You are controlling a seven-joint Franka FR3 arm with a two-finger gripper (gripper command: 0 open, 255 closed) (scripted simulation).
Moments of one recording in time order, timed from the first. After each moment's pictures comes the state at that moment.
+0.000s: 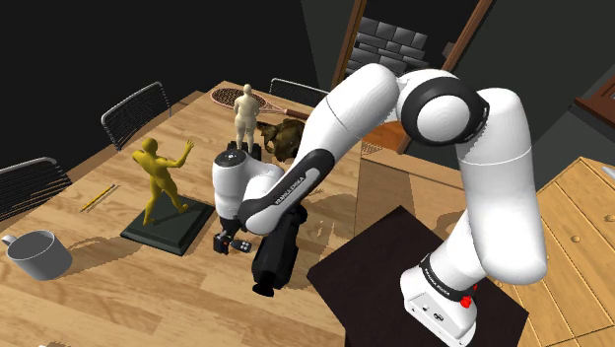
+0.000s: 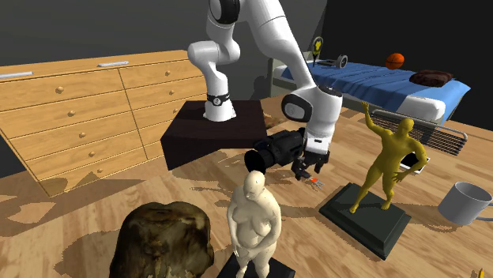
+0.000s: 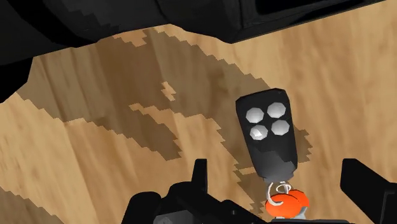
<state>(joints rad) 0.45 0.70 0.23 -1.94 -0.28 2.57 0.44</state>
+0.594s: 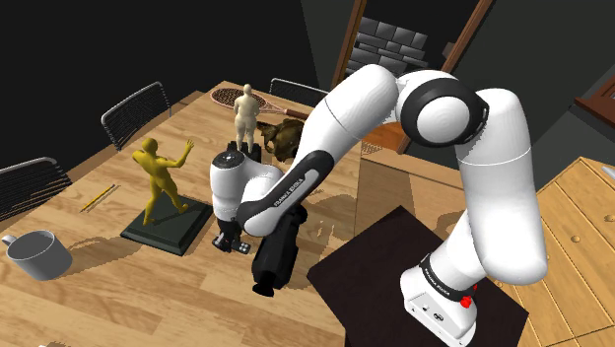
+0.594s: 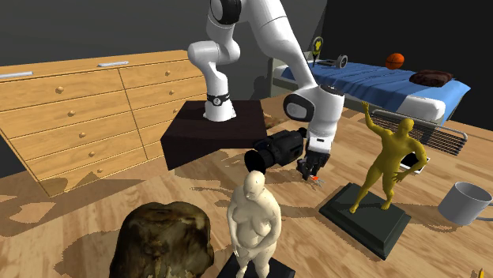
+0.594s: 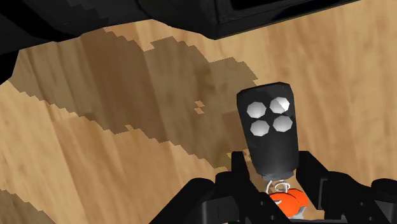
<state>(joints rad) 0.46 0.70 0.24 -1.94 -0.28 2.57 0.44</state>
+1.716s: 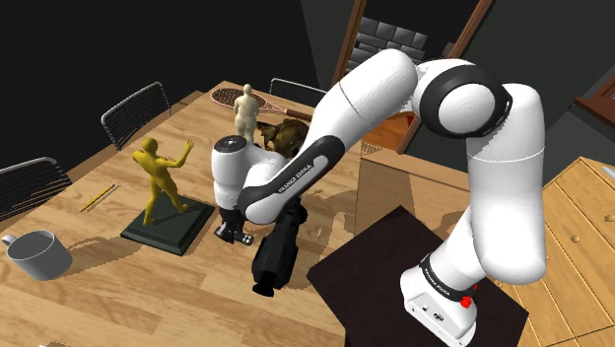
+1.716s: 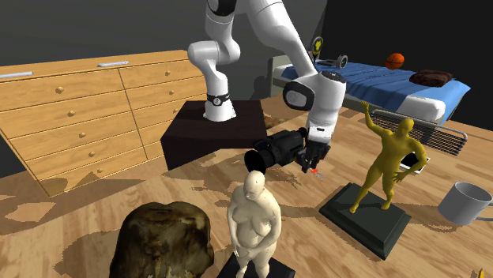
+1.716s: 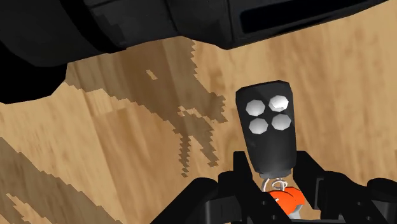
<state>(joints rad) 0.43 0.61 0.26 -1.97 -0.25 2.51 0.42</state>
